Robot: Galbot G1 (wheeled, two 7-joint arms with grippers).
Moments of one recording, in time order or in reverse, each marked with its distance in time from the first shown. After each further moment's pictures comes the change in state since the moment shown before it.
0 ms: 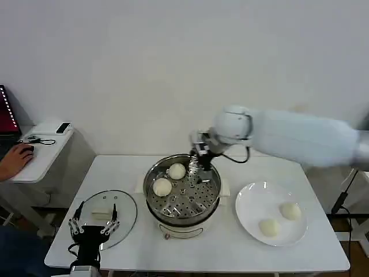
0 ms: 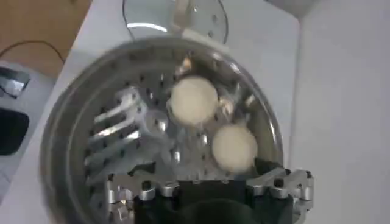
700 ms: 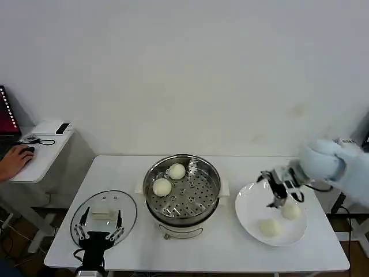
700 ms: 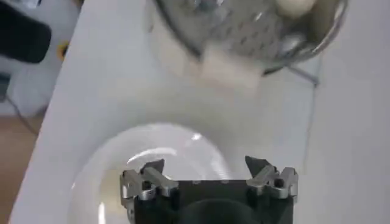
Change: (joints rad) left arm 0.035 -0.013 0.022 0.010 0.026 -0.006 0.001; right arm -0.315 -0.497 0.146 0.136 -0.427 0.220 -0.071
